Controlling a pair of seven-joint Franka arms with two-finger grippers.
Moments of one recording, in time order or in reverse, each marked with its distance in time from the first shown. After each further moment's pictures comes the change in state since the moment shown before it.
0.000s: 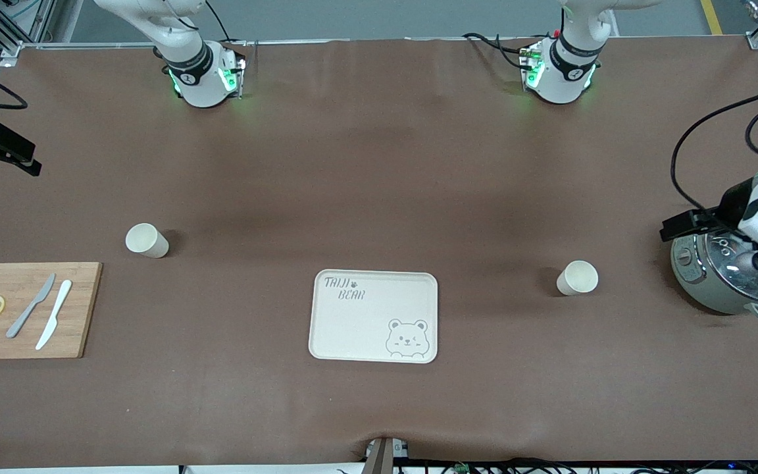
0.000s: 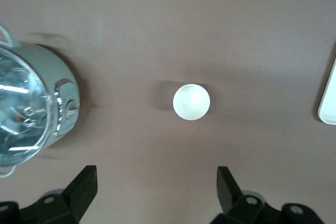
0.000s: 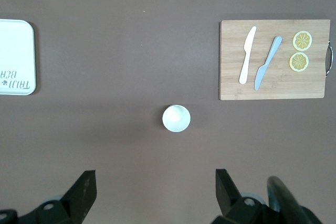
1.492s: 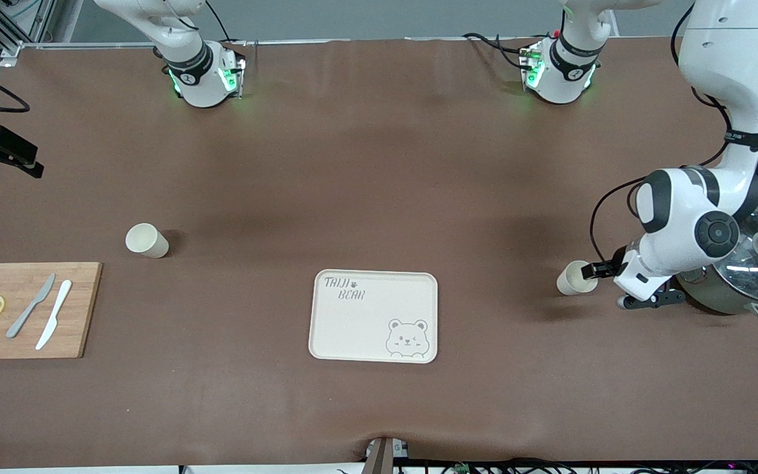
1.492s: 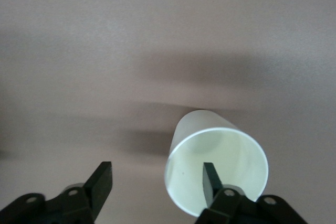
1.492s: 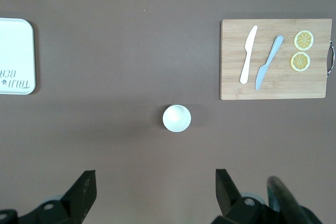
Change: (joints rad) left arm -0.001 0.229 -0.016 -0.373 0.000 0.585 -0.003; right arm 0.000 0.006 0.002 0.000 0.000 0.001 0.000
